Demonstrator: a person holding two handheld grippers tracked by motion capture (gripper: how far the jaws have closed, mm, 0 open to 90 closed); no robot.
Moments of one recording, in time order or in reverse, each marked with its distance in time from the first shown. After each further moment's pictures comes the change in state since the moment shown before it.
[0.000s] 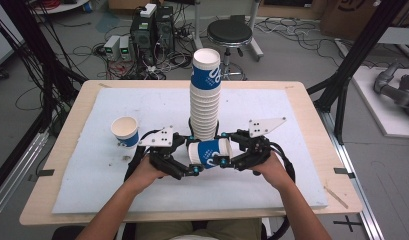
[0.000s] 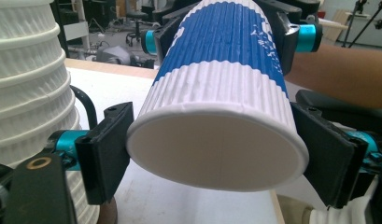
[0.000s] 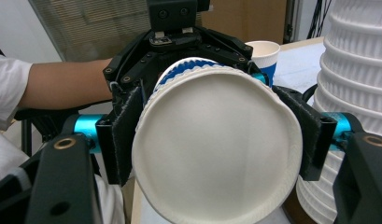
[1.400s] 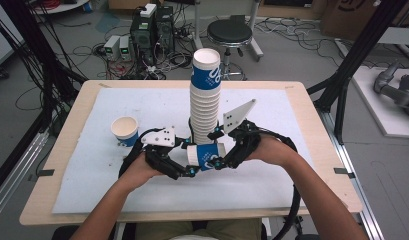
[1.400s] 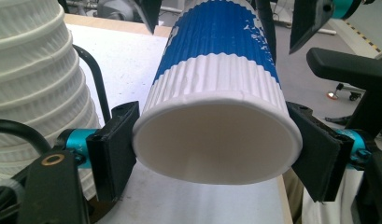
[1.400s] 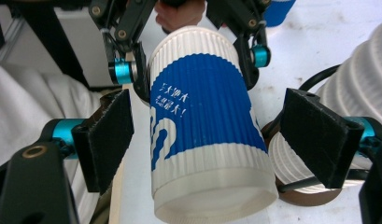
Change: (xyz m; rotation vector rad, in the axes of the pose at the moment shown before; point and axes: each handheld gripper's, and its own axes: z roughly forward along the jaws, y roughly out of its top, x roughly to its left) left arm -0.003 0.011 -0.007 0.197 0.029 0.002; right arm 0.005 0.062 0.026 0.489 -0.019 -0.200
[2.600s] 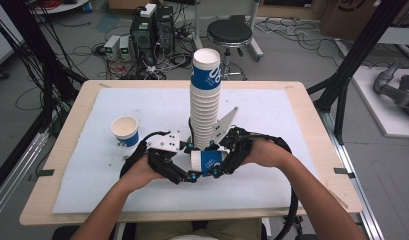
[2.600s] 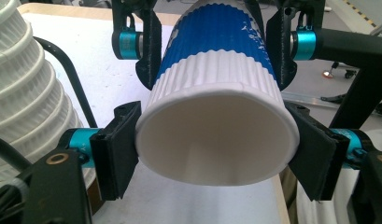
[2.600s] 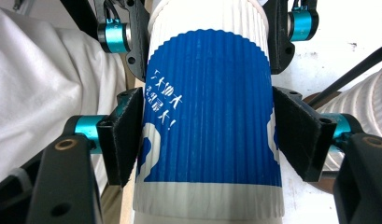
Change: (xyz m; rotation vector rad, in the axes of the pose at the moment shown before) left arm -0.007 0.003 0.006 0.069 -0.029 0.056; right arm 0.001 -0.002 0.025 0.168 0.103 -0.023
